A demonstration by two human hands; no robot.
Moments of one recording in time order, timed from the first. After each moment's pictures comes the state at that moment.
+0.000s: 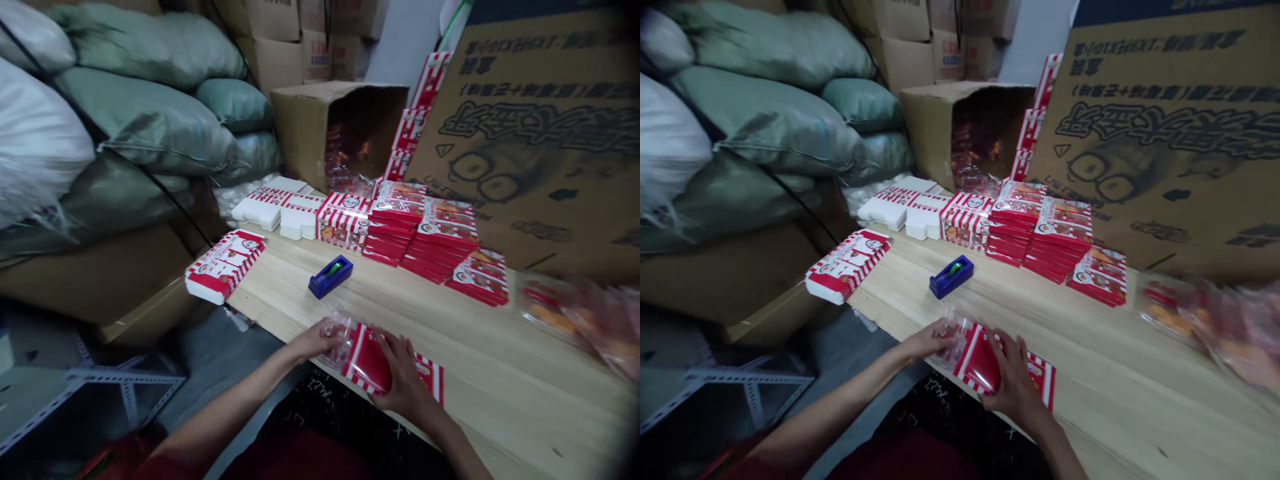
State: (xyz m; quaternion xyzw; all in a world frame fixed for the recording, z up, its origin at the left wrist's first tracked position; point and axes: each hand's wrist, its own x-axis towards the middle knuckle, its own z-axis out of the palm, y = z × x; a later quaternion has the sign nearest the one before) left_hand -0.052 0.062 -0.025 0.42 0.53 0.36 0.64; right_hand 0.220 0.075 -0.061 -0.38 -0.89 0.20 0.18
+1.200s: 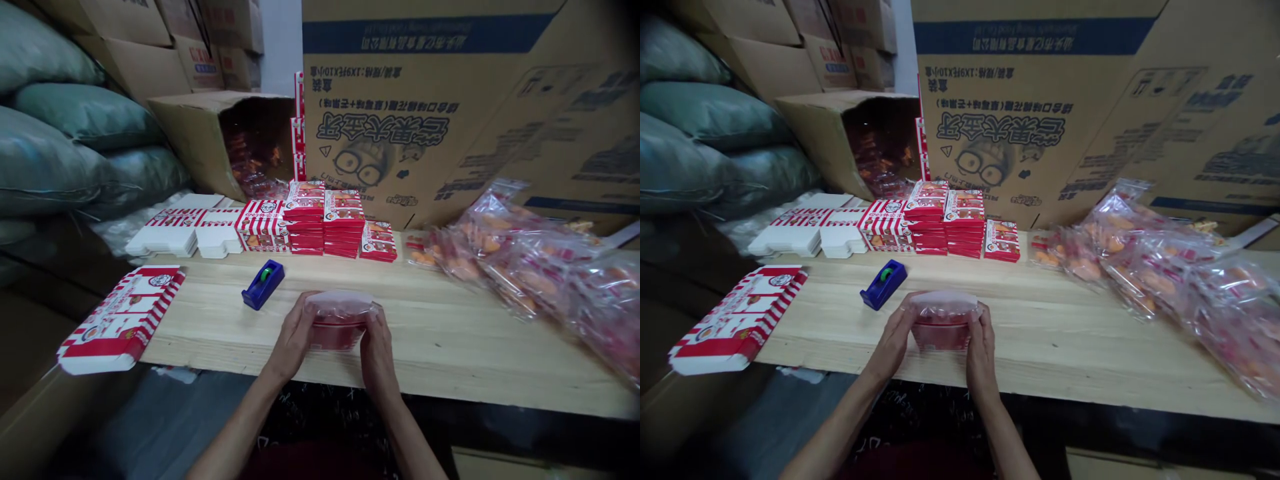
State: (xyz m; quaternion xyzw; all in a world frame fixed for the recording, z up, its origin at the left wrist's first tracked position) left_hand 0.039 0.064 0.086 0.55 0.40 0.50 0.54; right_hand 0.204 0.047 0.063 -0.49 -0.39 0.44 0.64
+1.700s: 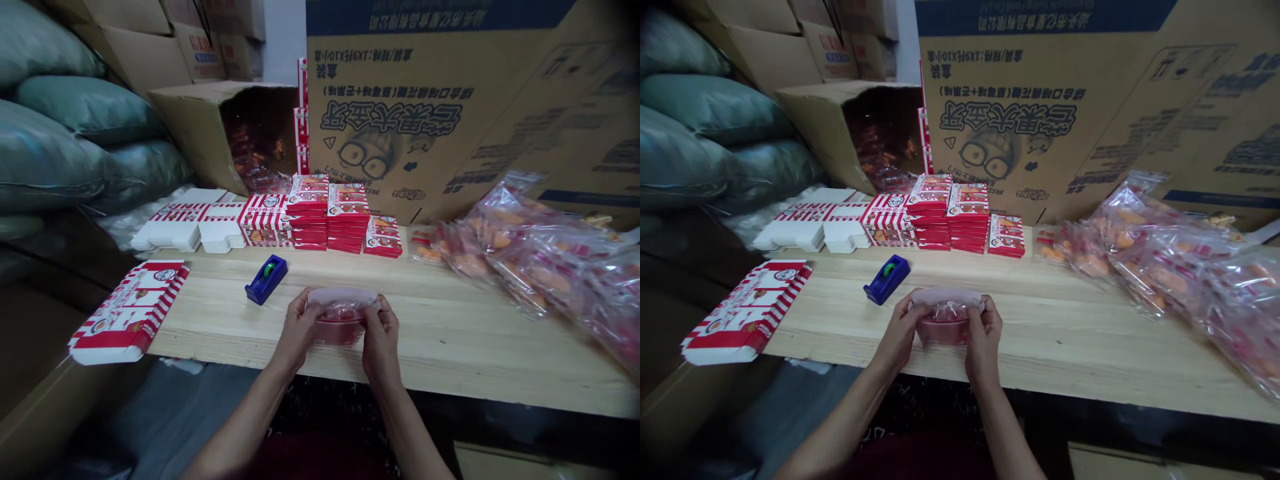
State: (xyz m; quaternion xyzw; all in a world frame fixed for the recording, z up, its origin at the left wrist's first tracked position) left_hand 0.058 0.076 0.078 0.38 0.42 0.54 0.62; right_hand 0.195 0.064 0.059 -0.46 -0.29 0.47 0.69
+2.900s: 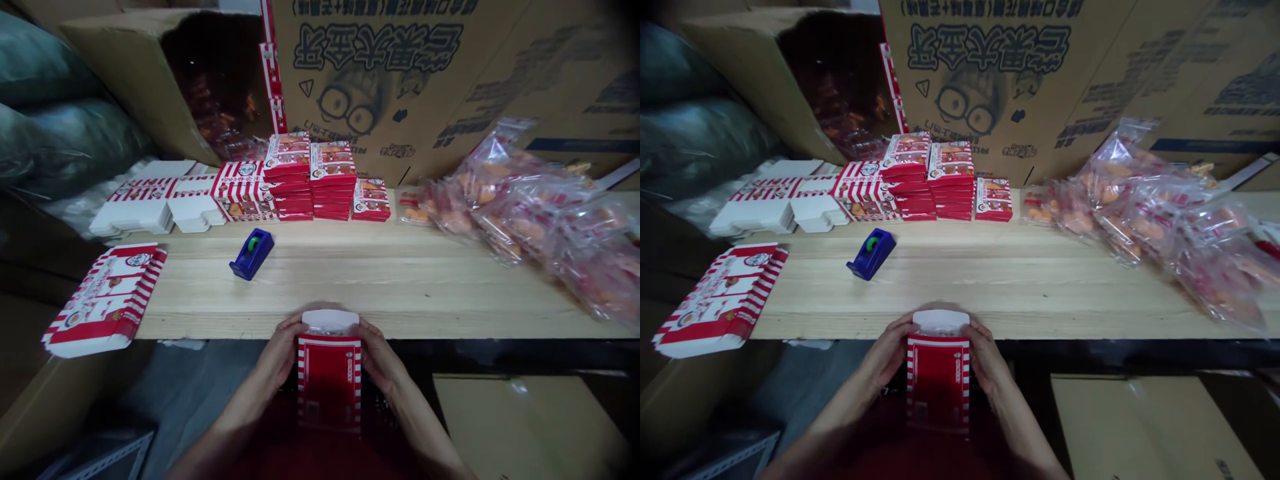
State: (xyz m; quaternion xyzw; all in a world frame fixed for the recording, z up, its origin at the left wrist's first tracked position) left_hand 0.037 0.012 0.016 0.19 0.45 0.39 0.78; right_hand 0.226 -0.025 0.014 -0.53 -0.25 0.62 0.52
